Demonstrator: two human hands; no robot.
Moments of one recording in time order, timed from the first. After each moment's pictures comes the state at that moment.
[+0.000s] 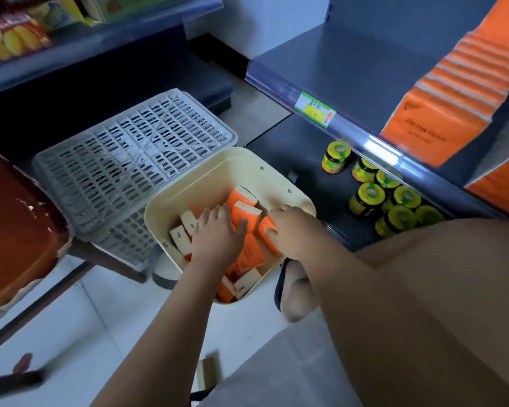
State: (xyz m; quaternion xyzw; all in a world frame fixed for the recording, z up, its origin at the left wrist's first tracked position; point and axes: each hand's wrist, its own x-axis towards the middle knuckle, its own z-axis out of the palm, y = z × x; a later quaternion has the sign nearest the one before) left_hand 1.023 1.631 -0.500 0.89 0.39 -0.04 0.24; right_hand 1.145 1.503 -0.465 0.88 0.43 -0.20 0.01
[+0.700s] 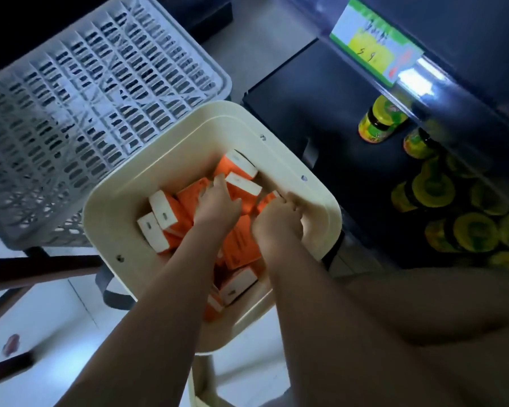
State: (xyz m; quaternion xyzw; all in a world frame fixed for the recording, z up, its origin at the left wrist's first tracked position) left_hand 1.121 1.697 -0.625 0.80 0.48 -0.13 0.33; right_hand 1.186 1.593 -0.619 0.92 0.09 -0.36 -0.09
